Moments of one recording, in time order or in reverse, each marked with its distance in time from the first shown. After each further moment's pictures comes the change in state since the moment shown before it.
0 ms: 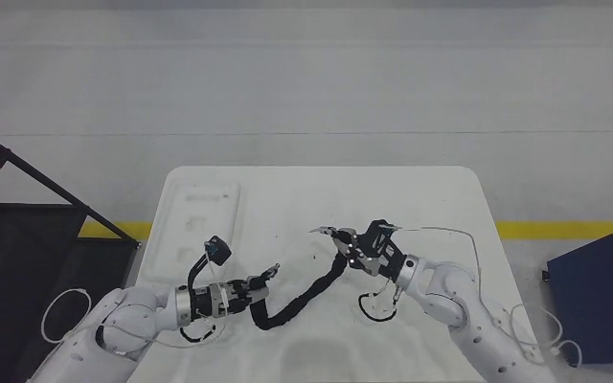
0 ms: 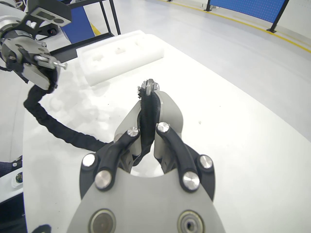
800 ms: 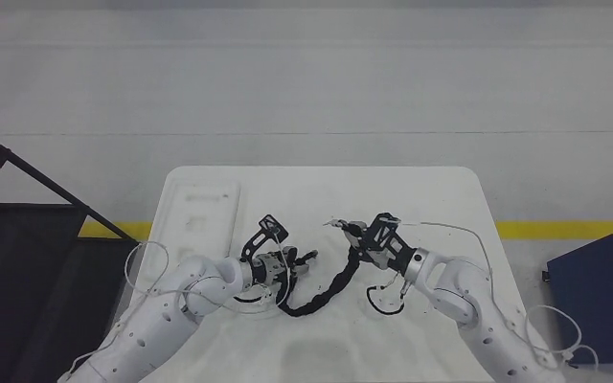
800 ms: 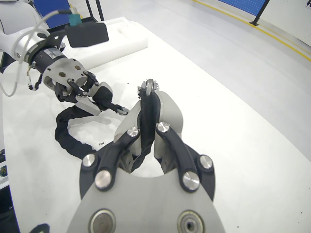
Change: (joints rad) left arm -0.421 -0.137 0.429 0.197 0.423 0.176 0.222; right arm 0.007 -0.001 0.066 -0.049 -0.060 0.024 0.135
